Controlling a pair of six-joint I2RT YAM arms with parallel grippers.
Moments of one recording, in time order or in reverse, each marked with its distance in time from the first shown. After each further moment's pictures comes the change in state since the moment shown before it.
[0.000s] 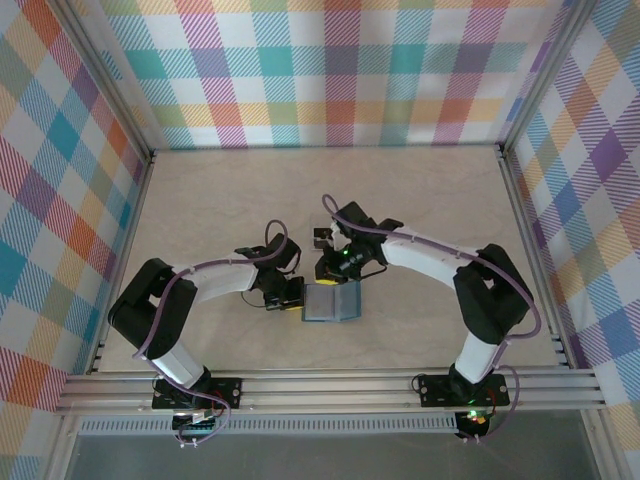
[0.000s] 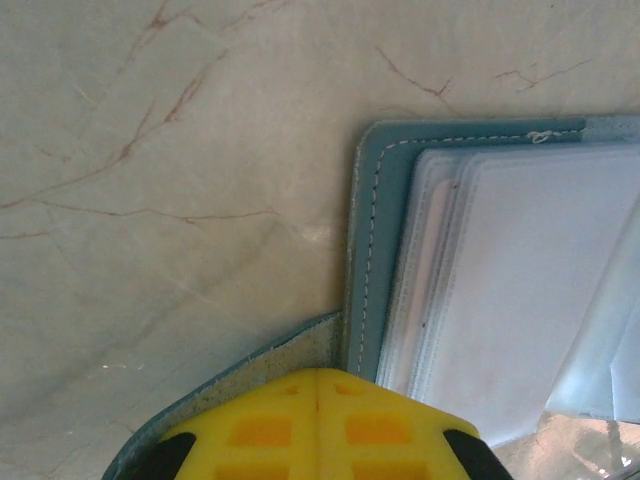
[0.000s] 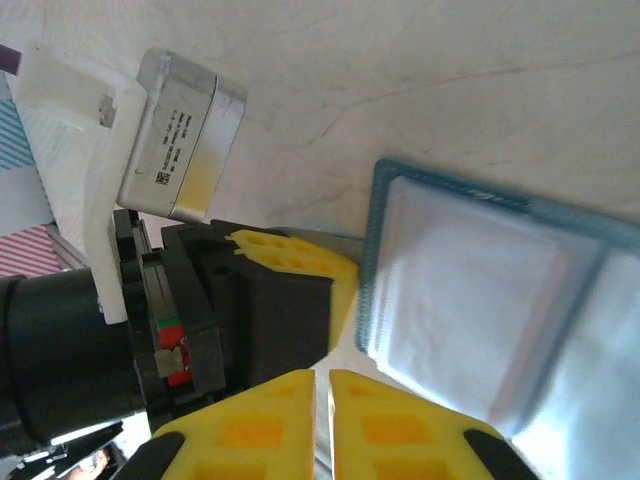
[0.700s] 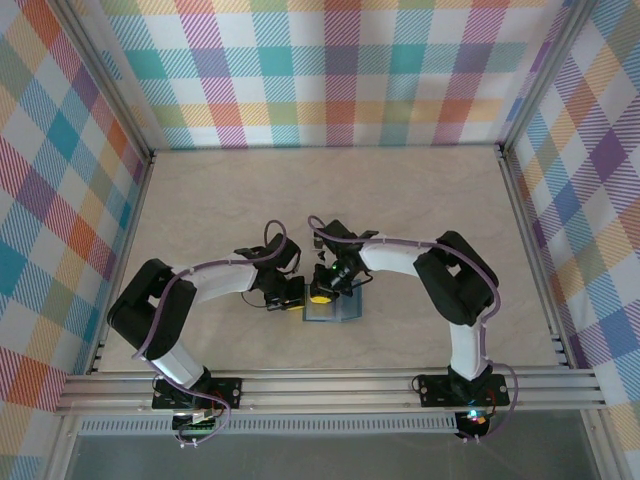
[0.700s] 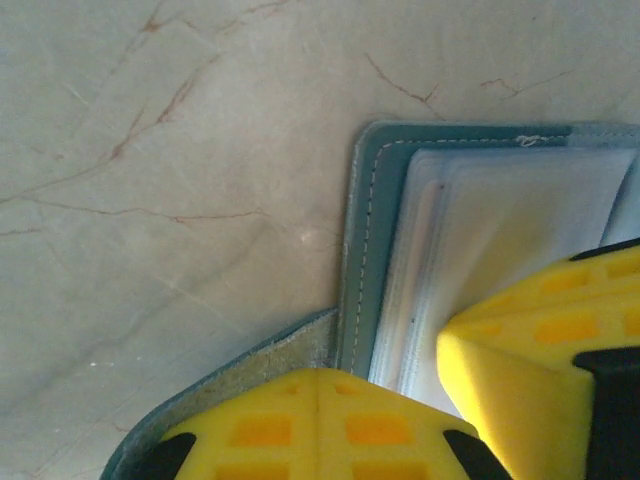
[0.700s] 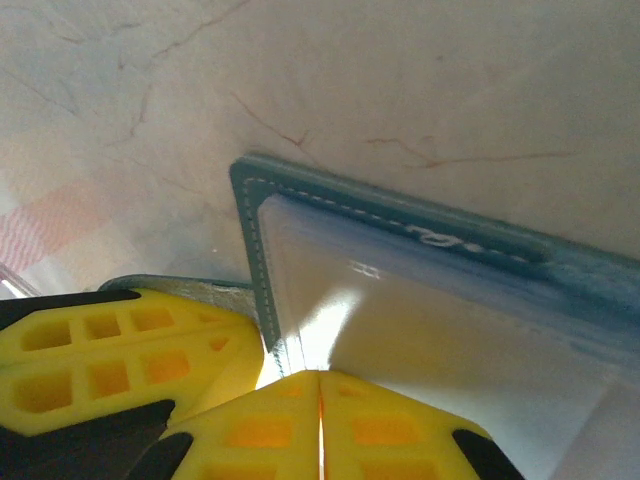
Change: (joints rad) left arm 0.000 -0.012 -0.002 0.009 0.005 -0.026; right arm 0.038 0.209 0.001 0.048 -0.032 0.060
